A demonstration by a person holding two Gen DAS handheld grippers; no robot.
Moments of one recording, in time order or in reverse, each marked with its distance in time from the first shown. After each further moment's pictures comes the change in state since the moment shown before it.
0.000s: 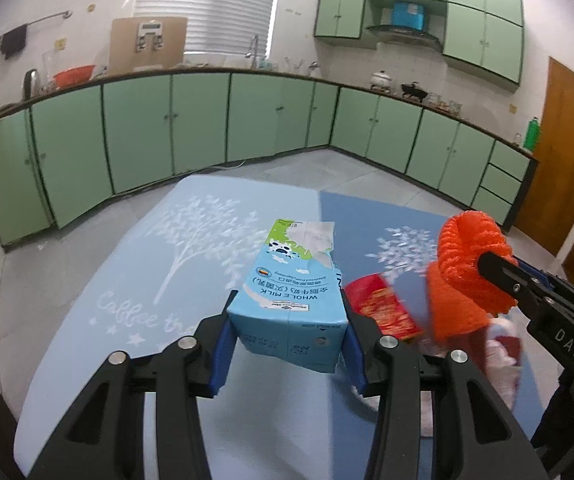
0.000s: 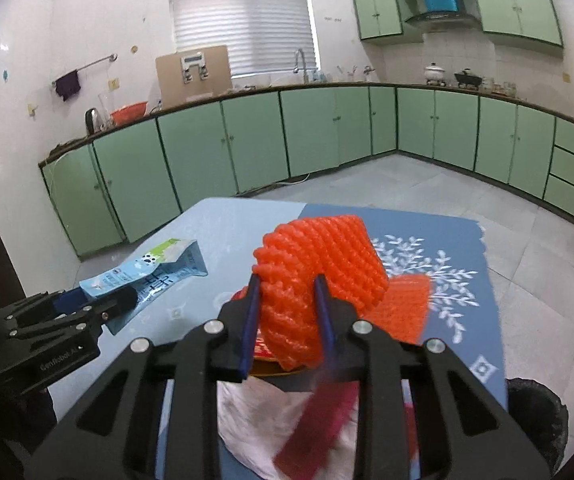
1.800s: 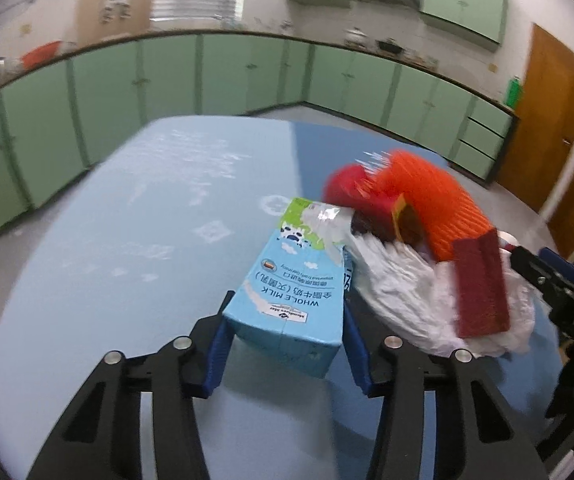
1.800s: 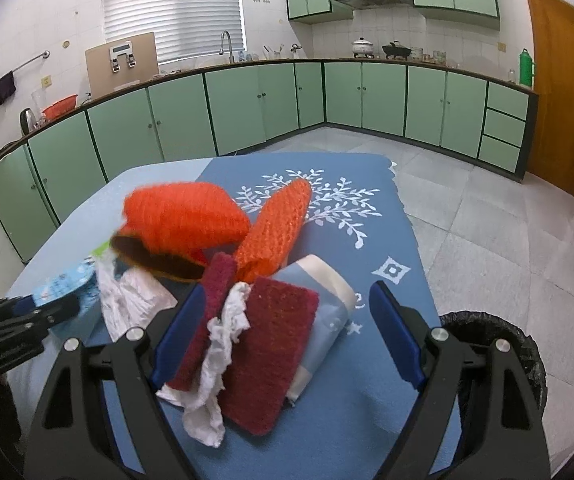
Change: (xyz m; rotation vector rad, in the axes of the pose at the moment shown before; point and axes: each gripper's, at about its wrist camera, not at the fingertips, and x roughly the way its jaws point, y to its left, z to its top) left arm 0.025 0.003 -0.057 0.048 0.147 -0.049; right arm -0.009 -0.053 -0.078 0.095 0.066 -0.234
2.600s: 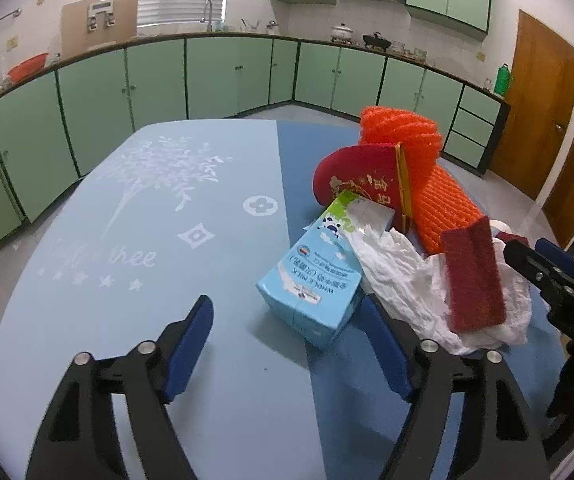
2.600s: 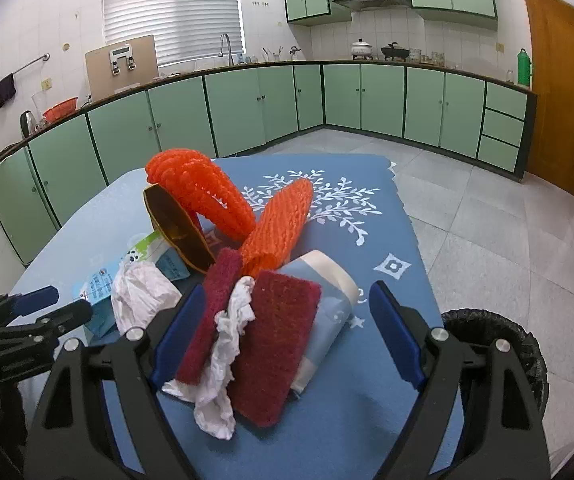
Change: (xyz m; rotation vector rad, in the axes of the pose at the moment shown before) left arm 0.012 -0.014 0.004 0.074 0.013 -0.039; right arm -0.004 0.005 -0.002 0.009 -0.005 -0.006
